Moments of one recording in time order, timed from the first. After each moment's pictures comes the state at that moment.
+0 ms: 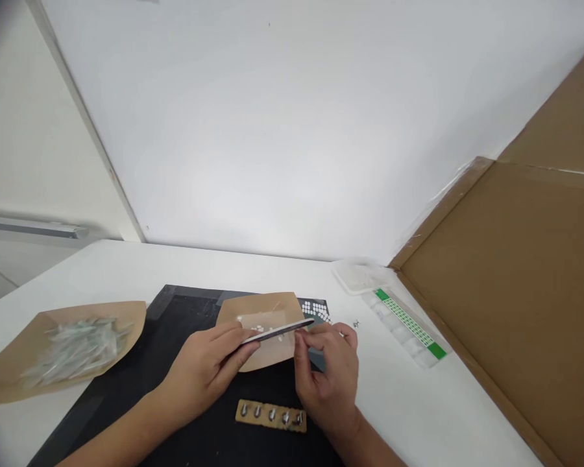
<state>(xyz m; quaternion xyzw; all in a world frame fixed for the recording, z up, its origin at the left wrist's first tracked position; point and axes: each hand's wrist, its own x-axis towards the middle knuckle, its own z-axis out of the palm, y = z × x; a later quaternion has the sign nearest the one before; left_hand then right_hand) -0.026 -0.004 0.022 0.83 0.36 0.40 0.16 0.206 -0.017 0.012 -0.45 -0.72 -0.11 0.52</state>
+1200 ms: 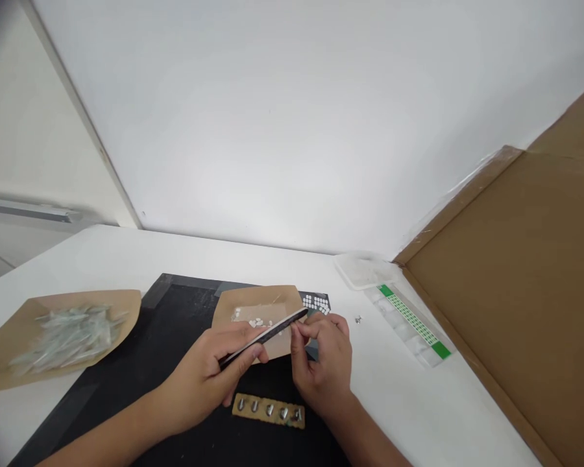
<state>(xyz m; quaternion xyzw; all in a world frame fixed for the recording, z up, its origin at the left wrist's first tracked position) -0.015 -0.012 0.026 0.73 0.36 0.37 0.44 0.208 -0.005 0.004 -0.45 -0.75 -0.06 0.48</state>
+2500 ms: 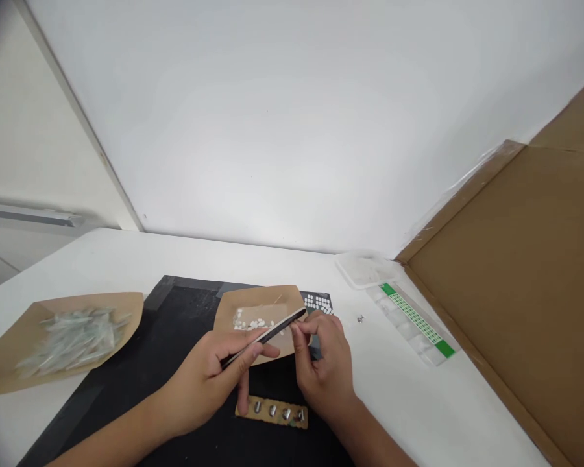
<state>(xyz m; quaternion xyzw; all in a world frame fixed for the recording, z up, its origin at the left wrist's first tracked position) -0.013 -0.015 0.020 0.67 0.38 0.34 0.54 0.207 -0.006 0.006 -0.47 -0.73 0.07 0.49</state>
